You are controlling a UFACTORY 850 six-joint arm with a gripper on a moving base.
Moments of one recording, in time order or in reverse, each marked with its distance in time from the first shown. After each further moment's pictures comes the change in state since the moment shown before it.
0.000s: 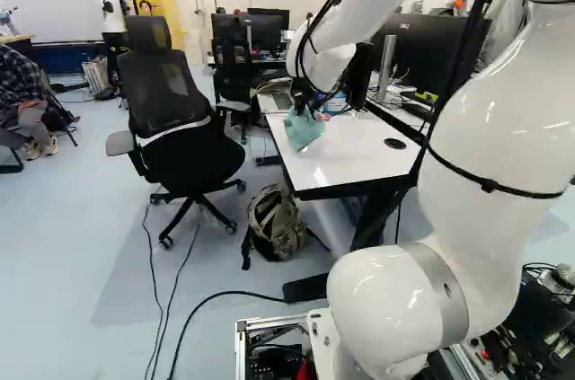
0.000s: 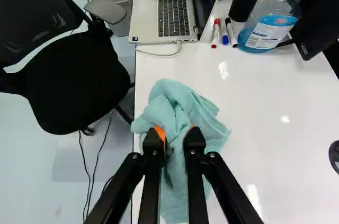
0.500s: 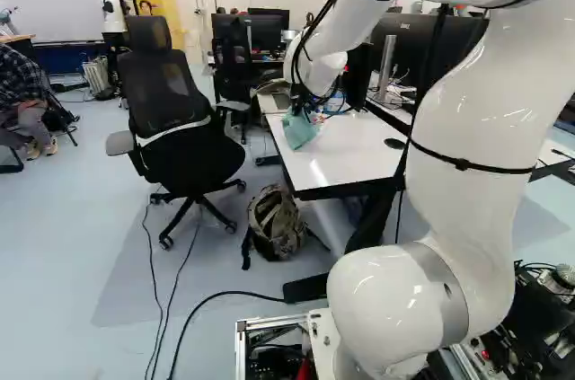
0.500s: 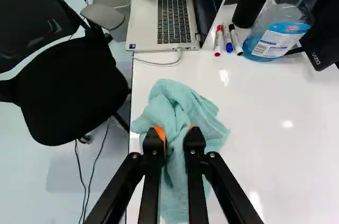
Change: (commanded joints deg) arm 0.1 -5.2 -2.0 0.0 3.6 0.0
